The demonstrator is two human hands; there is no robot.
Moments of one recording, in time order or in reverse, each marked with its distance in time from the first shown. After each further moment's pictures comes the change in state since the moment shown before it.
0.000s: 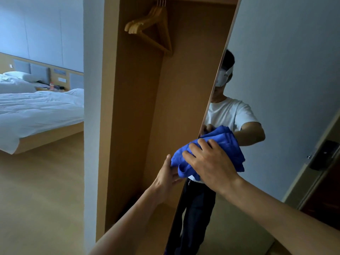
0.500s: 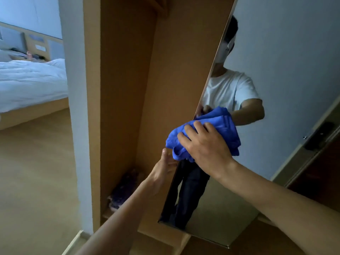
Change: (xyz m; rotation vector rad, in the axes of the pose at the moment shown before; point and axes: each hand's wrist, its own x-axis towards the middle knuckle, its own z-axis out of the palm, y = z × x) left_hand -0.005 -0.059 -0.018 0.132 -0.134 -0.018; right_hand -0.008 -0.023 0.025 -0.052 0.028 -0.005
